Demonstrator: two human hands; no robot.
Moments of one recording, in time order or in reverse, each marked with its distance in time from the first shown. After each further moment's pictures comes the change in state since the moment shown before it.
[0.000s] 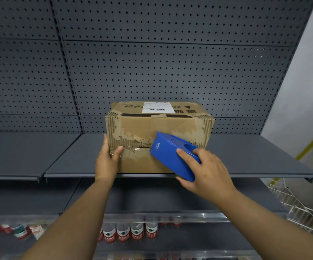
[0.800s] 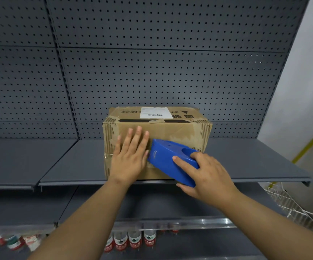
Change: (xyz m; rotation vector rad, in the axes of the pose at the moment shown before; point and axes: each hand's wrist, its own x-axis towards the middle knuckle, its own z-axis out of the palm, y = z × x) left_hand 0.004 0.024 0.043 0.843 0.176 0.885; right_hand 0.003 0.010 -0.009 -0.046 -0.031 -0.095
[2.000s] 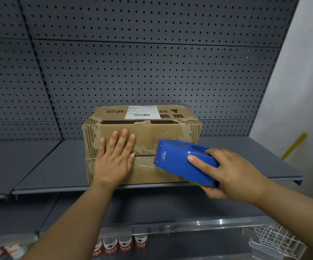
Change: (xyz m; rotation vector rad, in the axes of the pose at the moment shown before) left_hand 0.001 -0.006 0.035 0.119 0.237 0.082; right_hand -0.018 0.077 -0.019 -0.001 -0.101 -0.210
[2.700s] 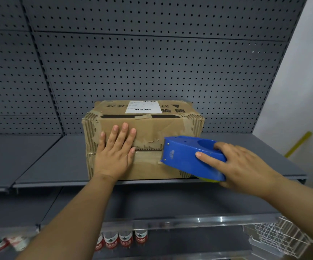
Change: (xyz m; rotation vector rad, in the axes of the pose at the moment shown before) left_hand 0.002 0.000 0.002 0.033 -0.011 0.006; right_hand -0.010 0.020 0.003 -0.175 -0.078 0.017
